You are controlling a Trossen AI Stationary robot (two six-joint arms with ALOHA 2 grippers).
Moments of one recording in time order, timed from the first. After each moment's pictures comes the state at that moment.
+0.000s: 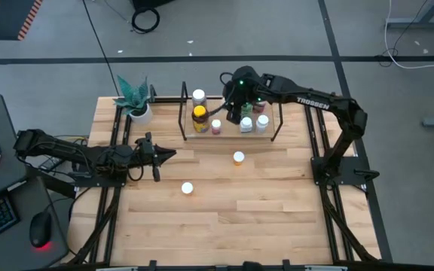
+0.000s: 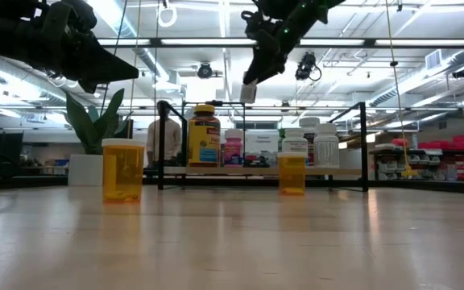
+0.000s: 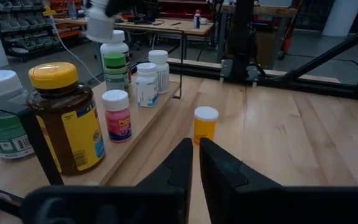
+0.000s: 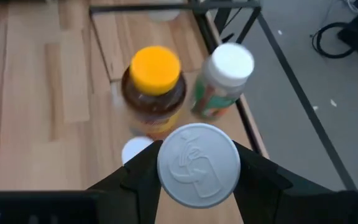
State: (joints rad) left arm -0.15 0.64 0.20 0.30 -0.45 -0.12; right arm -0.43 1.70 1.61 -0.66 -0.03 -0.21
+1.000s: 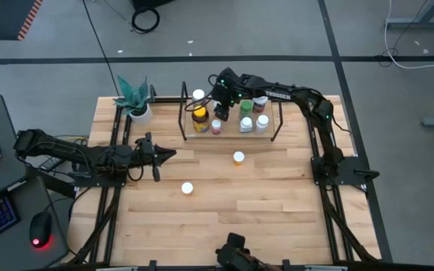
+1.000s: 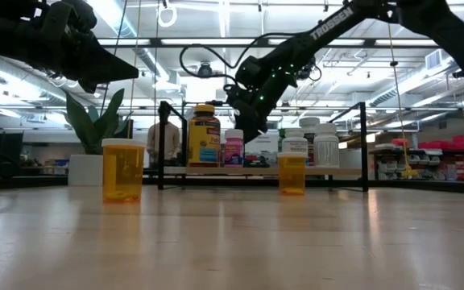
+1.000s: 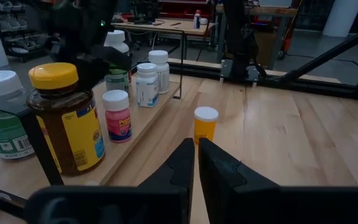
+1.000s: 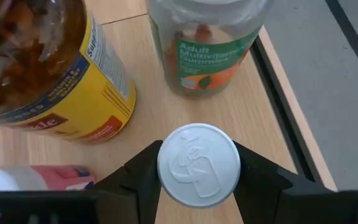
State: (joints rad) left arm -0.15 0.64 0.20 0.30 -0.45 -0.12; right arm -0.58 2.09 1.73 -0.58 -0.21 -0.23
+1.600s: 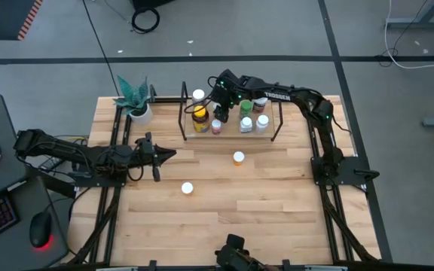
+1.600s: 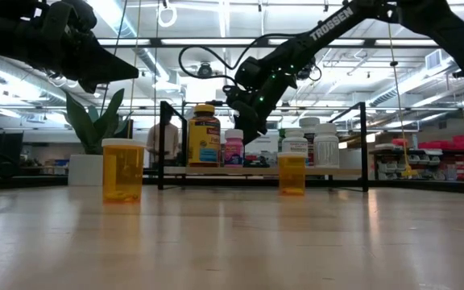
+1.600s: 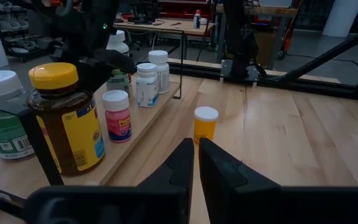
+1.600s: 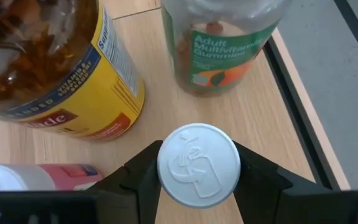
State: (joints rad) left arm -0.15 0.64 0.20 0.30 -0.45 -0.12; right arm -0.58 2.09 1.72 -0.56 -0.22 -0.22
